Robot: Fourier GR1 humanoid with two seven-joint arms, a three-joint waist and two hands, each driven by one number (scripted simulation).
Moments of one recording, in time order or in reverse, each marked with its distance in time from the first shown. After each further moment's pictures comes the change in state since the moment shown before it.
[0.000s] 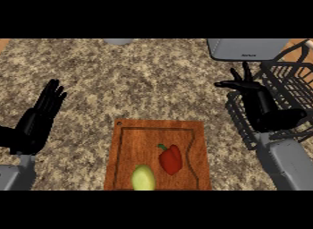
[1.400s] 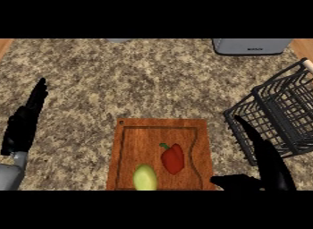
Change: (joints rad) left arm -0.016 0.088 -0.050 0.001 -0.296 0.232 0.128; right arm 0.318 -0.262 0.354 -0.529 0.610 -0.293 0.923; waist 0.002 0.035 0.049
